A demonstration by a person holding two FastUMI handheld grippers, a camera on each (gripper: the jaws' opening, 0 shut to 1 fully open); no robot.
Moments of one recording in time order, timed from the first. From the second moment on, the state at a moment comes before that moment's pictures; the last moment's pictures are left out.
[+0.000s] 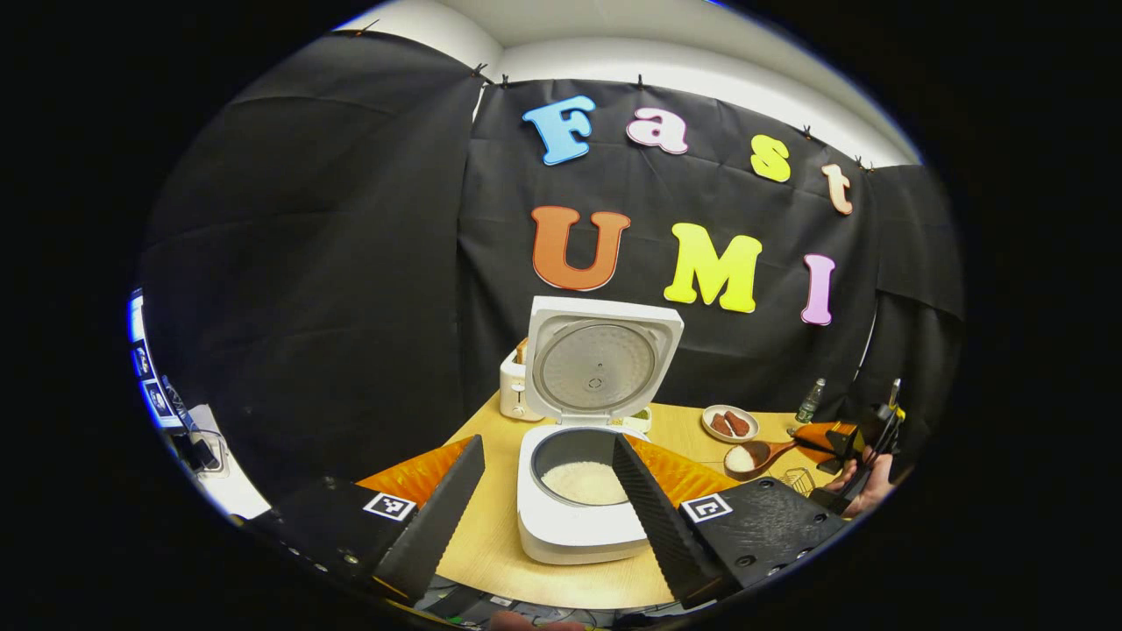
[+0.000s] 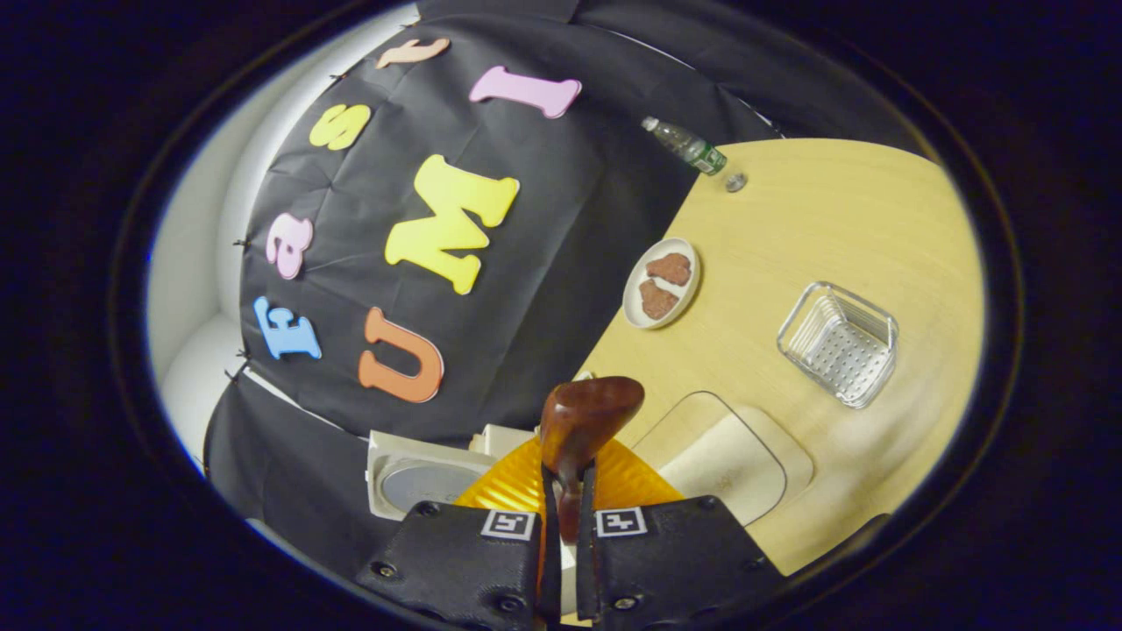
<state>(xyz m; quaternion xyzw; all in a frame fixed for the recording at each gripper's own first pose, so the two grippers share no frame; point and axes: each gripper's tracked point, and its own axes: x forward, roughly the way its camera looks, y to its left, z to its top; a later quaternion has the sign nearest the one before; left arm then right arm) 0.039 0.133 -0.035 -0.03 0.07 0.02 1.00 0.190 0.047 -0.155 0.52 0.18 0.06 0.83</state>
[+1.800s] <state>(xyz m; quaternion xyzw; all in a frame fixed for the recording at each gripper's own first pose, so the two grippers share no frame) -0.033 0.236 -0.048 -0.04 0.03 0.10 0.99 0.216 0.325 -0.058 -0.09 0.08 0.24 0.96</state>
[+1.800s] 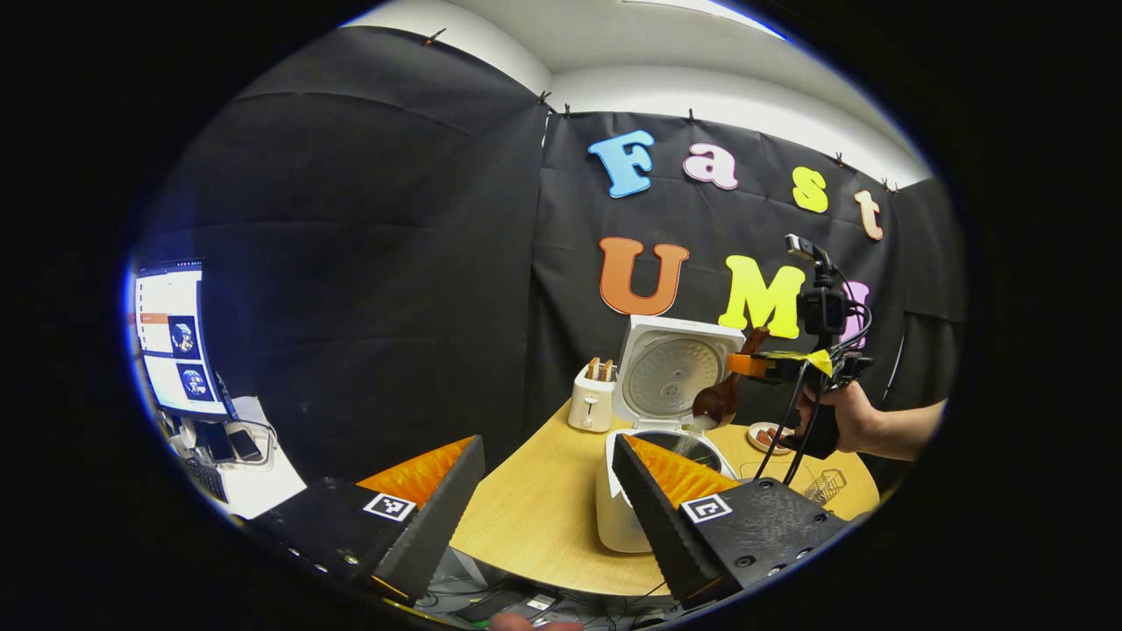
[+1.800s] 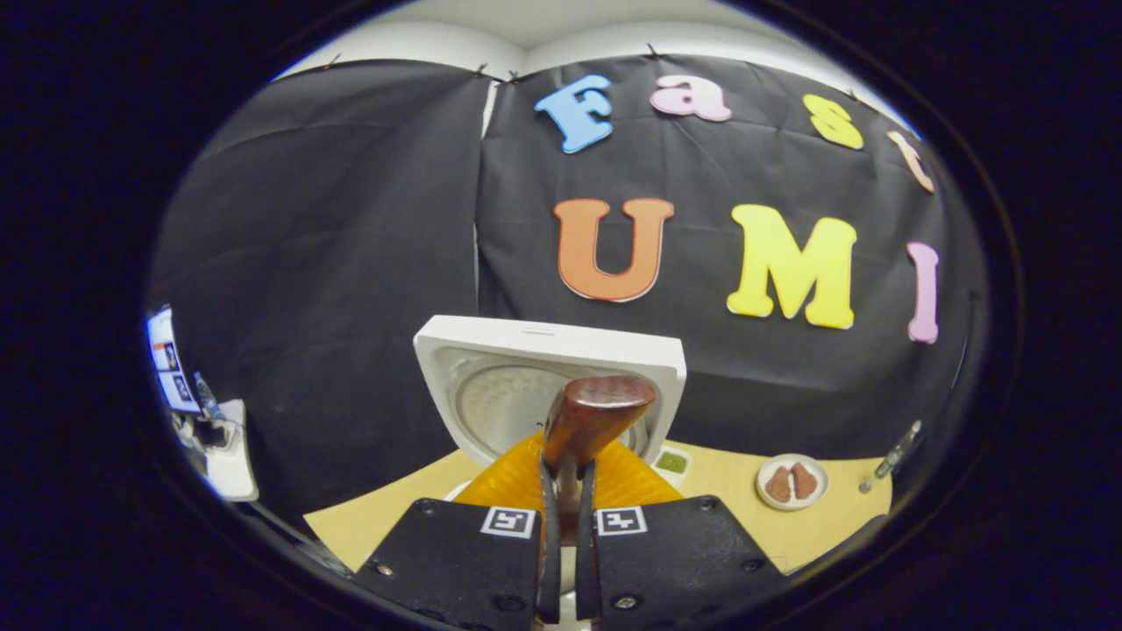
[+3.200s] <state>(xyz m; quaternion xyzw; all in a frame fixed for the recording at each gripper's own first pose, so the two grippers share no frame) 0.026 0.134 -0.021 -0.05 0.03 -0.01 1.00 0.182 0.158 0.002 0.08 0.10 0.17 0.98</state>
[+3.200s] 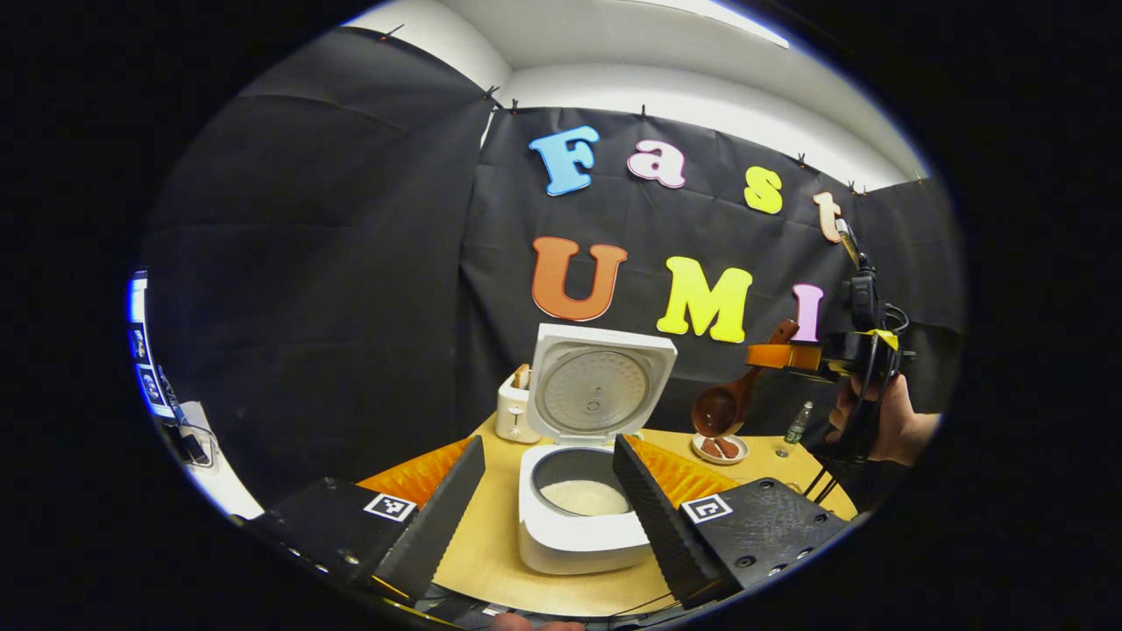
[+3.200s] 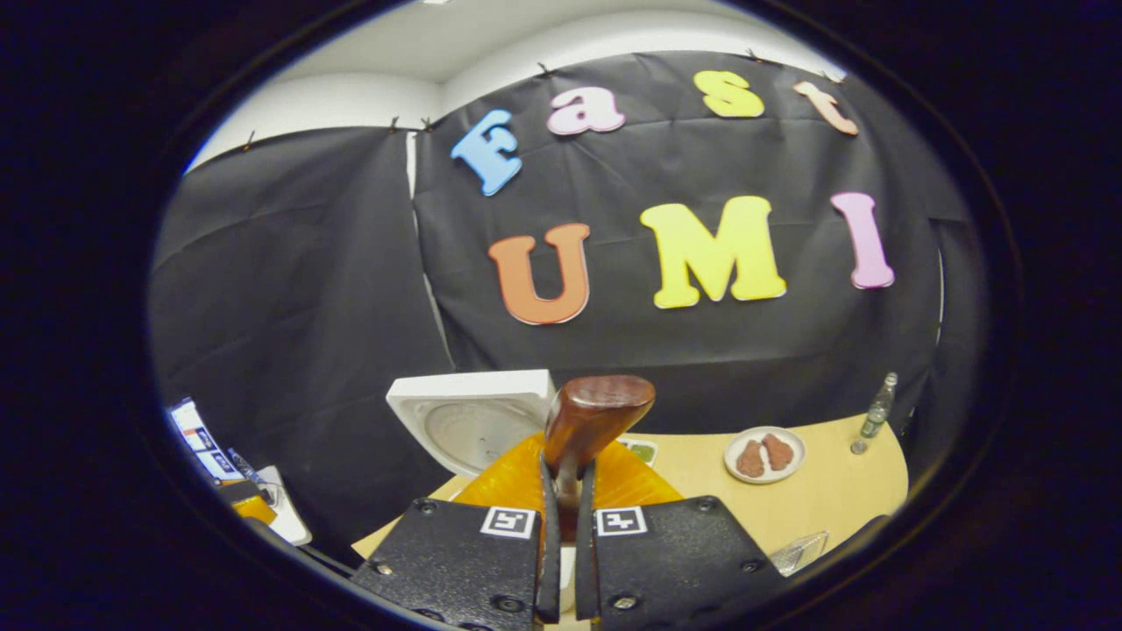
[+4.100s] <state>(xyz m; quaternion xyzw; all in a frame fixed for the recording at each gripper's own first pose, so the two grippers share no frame) 0.087 0.038 -0.027 -0.03 0.03 -0.06 1.00 0.162 -0.109 -0.122 0.13 0.20 -0.05 0.97</state>
